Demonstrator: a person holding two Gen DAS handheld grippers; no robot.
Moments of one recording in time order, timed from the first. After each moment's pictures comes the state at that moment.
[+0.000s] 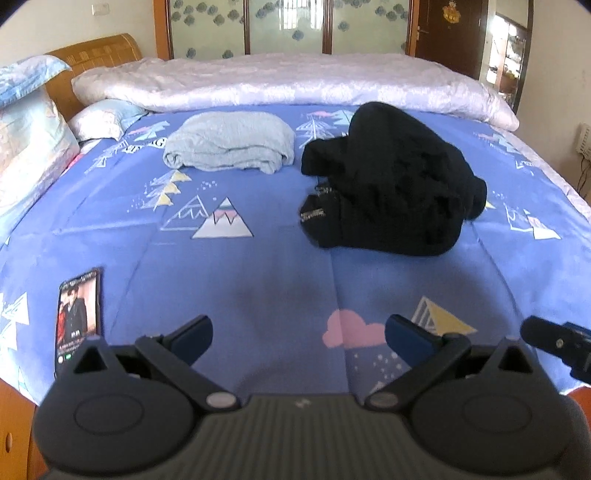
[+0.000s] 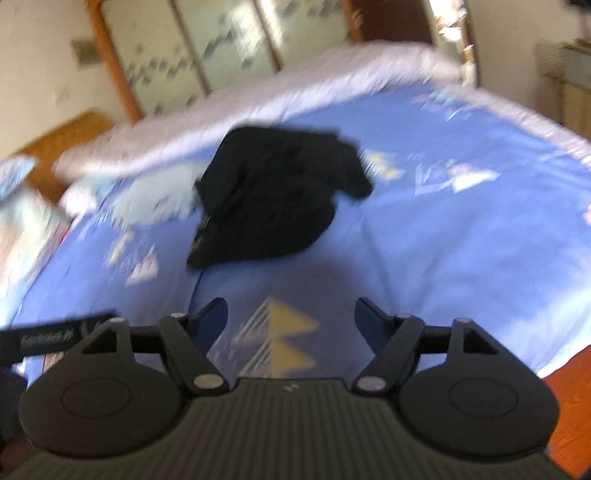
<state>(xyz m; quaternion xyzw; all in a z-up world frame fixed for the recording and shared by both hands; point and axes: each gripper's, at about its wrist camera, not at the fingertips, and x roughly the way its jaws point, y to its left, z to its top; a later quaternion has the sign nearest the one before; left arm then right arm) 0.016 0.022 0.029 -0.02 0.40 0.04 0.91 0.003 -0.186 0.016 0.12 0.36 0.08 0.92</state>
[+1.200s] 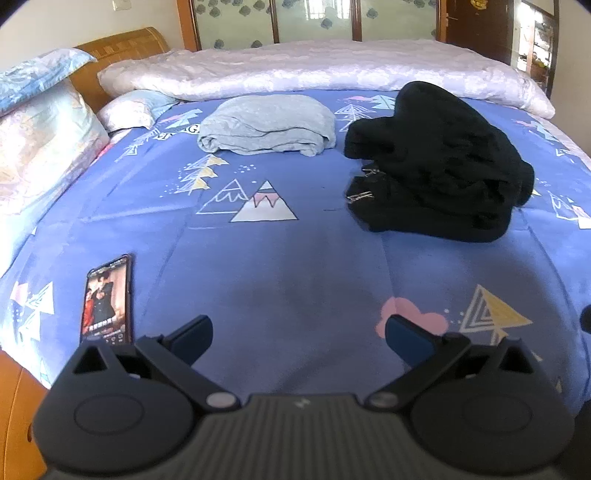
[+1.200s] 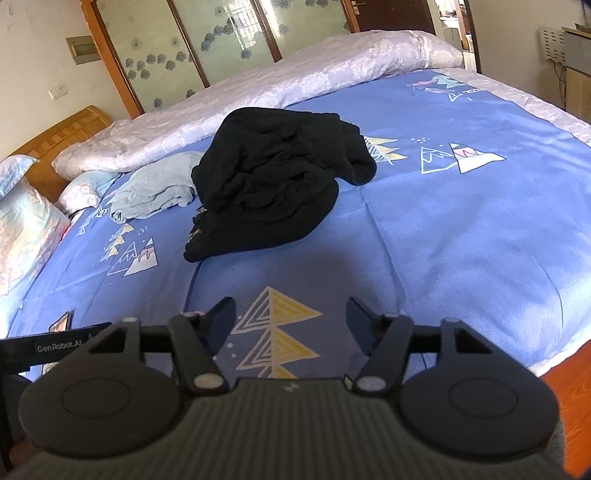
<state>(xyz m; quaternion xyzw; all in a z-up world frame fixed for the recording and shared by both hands) 0.024 0.041 0.009 0.01 0.41 0.10 0.90 0.007 -0.196 -0.002 0.14 0.35 0.06 0.92</state>
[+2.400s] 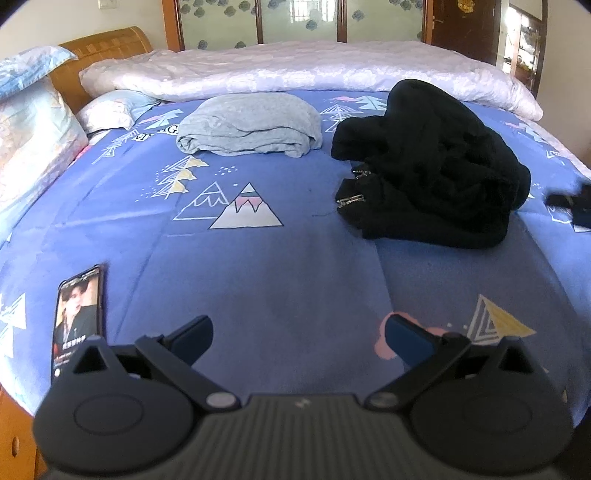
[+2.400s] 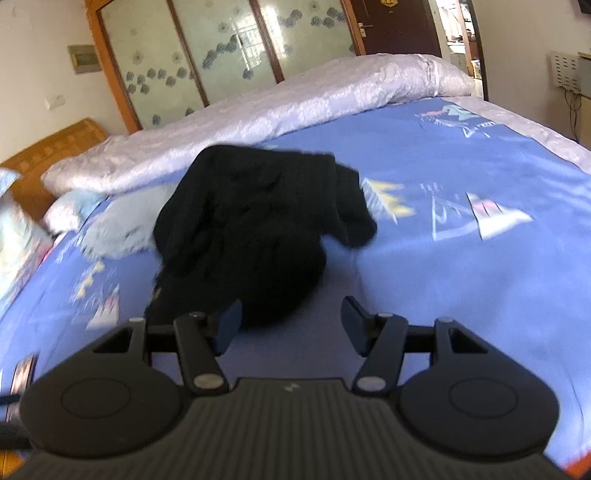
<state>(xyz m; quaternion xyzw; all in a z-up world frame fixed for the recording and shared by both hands) 0.045 0.055 -0.009 -0.01 0.41 0.07 0.91 0.130 -0.196 -0.002 0.12 0.31 0.05 0.94</state>
